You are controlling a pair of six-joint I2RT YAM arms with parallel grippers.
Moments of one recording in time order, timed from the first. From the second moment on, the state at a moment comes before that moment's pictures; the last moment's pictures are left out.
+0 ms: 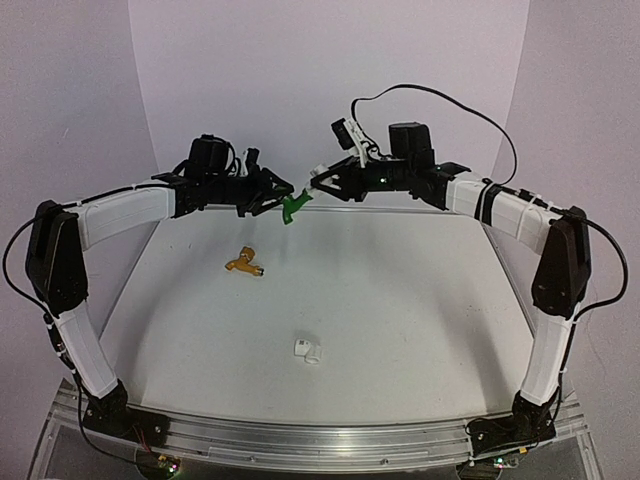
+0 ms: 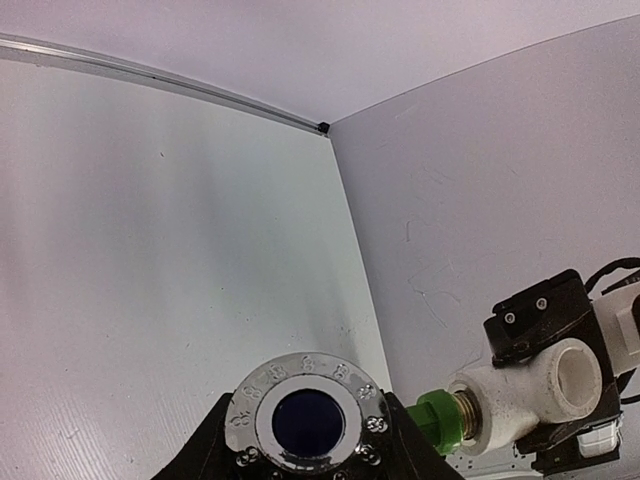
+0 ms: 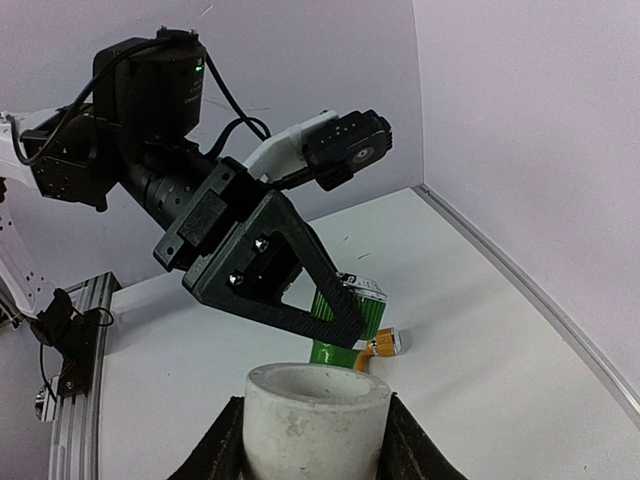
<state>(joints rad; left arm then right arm) -0.52 1.77 1.50 -0.11 0.52 -0.86 0.60 1.94 1.79 -0.14 -0.67 -0.02</state>
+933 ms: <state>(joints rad) -0.53 1.68 1.32 0.20 0.32 -0.78 0.68 1.95 1.75 0.06 -0.40 0.27</state>
